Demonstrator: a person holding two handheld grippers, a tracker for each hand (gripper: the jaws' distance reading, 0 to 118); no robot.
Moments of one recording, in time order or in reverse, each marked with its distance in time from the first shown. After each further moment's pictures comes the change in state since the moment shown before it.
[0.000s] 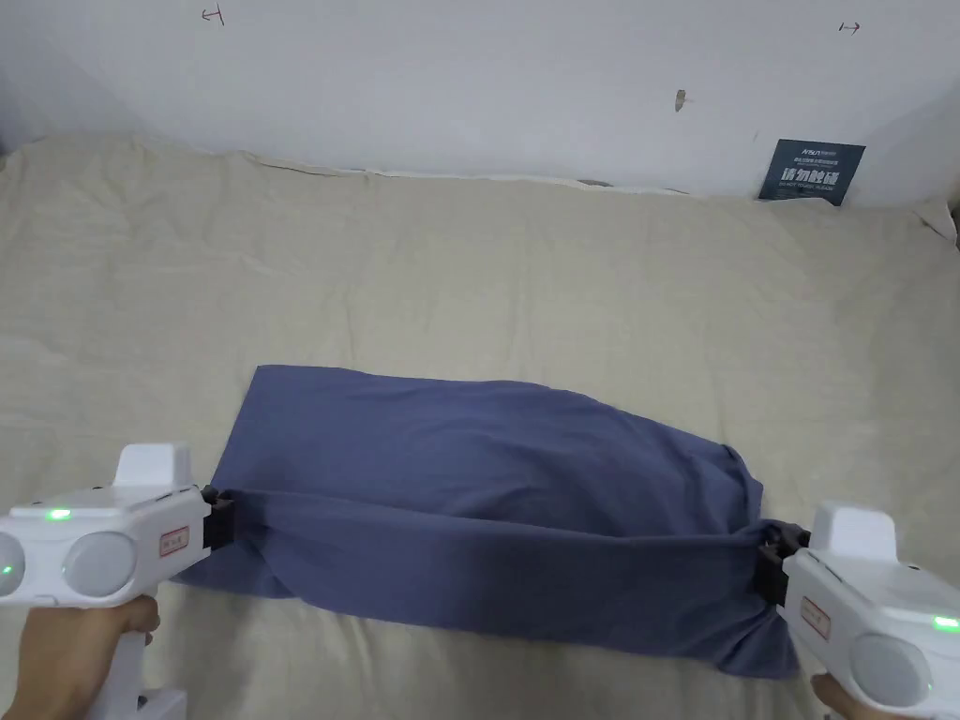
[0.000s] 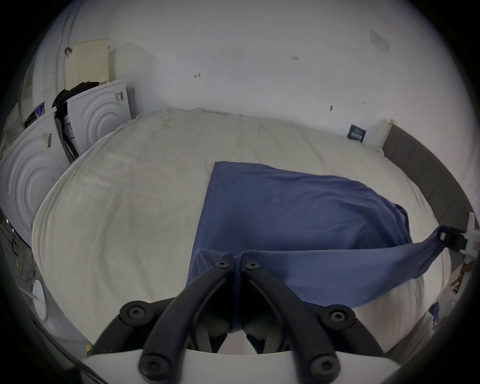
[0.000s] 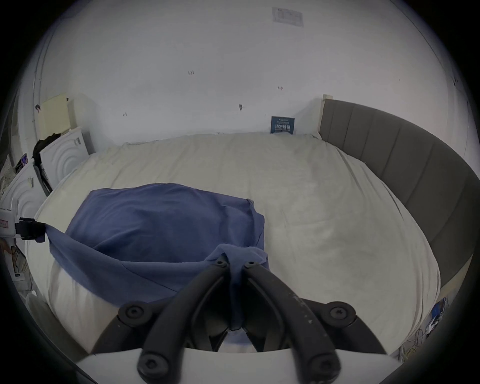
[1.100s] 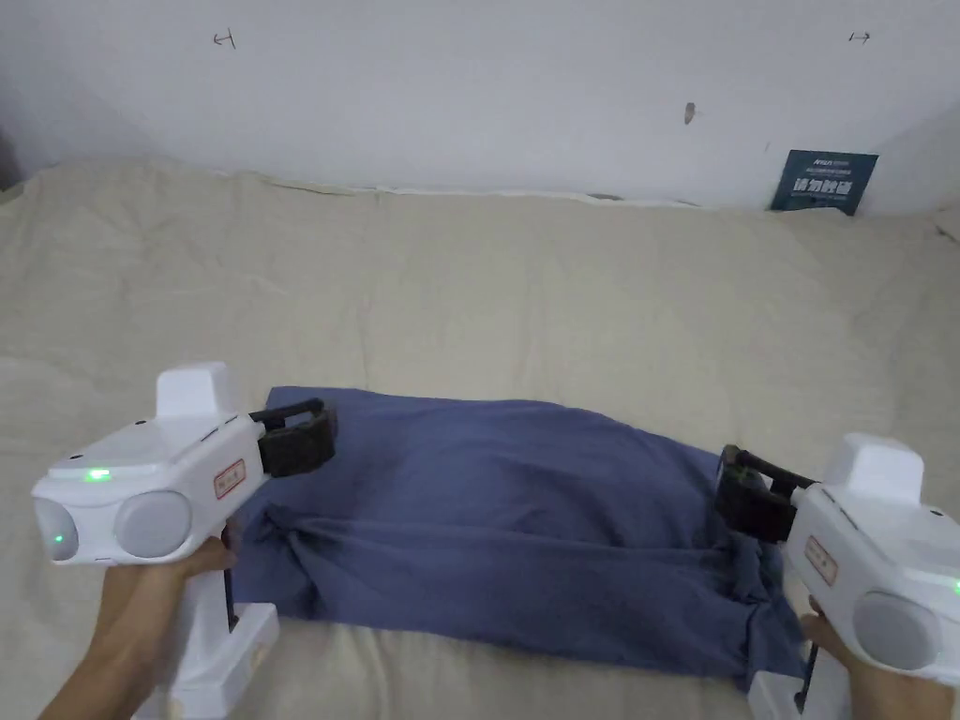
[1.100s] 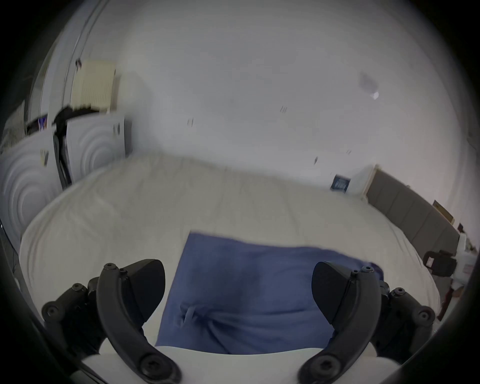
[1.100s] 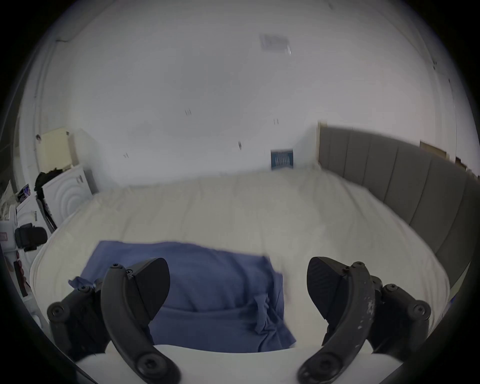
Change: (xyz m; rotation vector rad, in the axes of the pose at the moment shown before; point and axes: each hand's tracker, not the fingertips) left arm 0.044 0.057 0.071 0.378 -0.082 0.050; right arm -0.032 0.046 0.050 0.289 0.024 -0.068
